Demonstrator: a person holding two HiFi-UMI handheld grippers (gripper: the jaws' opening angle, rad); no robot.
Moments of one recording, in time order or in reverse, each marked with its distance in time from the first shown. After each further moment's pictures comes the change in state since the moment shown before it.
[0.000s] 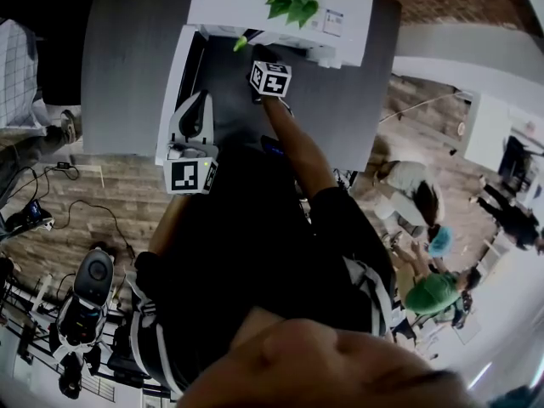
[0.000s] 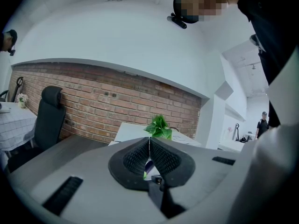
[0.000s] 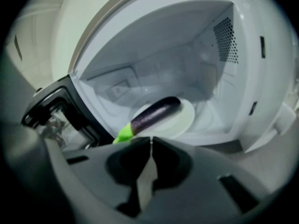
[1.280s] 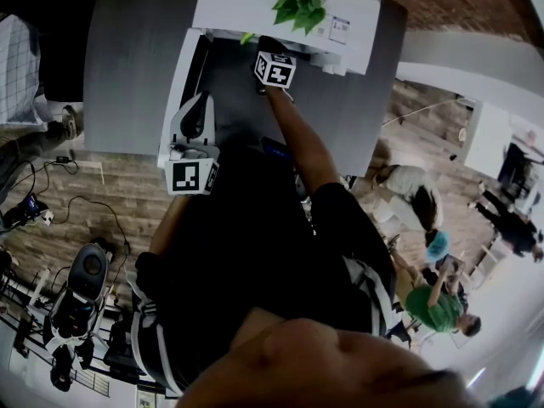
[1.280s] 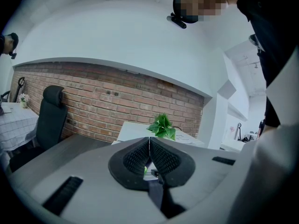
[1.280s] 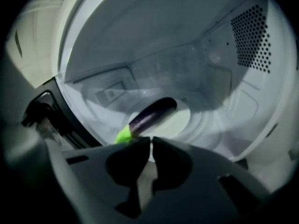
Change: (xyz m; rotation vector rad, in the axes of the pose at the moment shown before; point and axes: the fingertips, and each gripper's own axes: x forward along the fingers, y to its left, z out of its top) left arm 0.007 0.010 -0.007 0.010 0.037 0.025; right arm 0.031 -0.010 0.025 -0.024 -0.008 -0.009
